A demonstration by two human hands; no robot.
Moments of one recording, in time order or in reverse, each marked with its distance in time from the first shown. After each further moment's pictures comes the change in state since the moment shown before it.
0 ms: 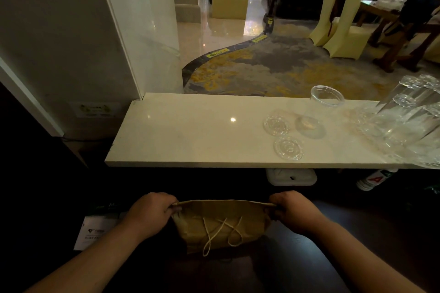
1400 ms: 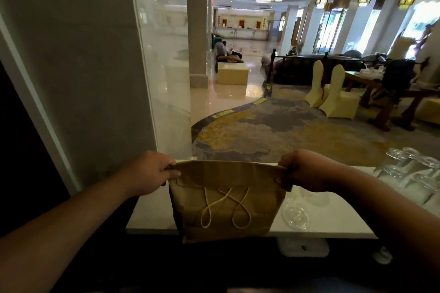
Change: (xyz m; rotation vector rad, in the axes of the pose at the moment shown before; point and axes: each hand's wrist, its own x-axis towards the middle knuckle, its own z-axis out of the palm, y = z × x) left_hand 0.030 0.058 -0.269 -0.059 0.182 0.057; right_hand 0.003 -0.124 -0.271 0.000 0.105 -0.032
